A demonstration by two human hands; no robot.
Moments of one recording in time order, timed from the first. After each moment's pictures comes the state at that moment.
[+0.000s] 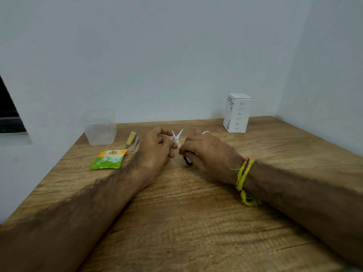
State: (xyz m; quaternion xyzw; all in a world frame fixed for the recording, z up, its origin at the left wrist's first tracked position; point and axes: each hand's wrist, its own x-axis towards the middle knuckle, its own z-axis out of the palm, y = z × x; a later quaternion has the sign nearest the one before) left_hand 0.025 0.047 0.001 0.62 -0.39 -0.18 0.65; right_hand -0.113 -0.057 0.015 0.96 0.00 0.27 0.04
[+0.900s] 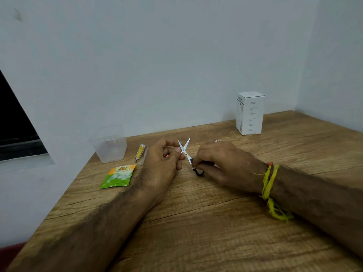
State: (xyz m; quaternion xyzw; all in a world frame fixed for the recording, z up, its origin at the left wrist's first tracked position) left_hand 0.025 0.048 0.001 0.63 -0.38 -0.17 0.66; right_hand -0.120 -0.069 0.016 0.97 0.00 0.23 -0.07
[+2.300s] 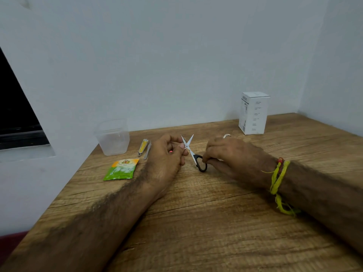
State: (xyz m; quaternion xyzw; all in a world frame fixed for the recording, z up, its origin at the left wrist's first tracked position) left_hand 0.026 0.047 0.001 0.63 -0.37 -0.17 0.66; right_hand -0.127 -0.070 0.025 0.98 -0.03 0.18 0.02
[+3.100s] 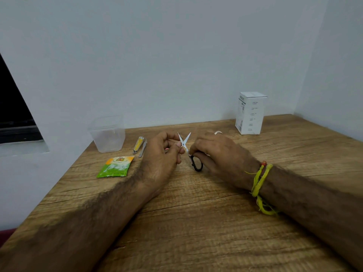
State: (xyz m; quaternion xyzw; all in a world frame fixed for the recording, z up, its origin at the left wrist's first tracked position) left_hand 0.024 0.045 -0.002 0.63 -0.39 -0.15 0.66; right_hand -0.112 -0.068 0.015 0.95 -0.01 0.30 0.00
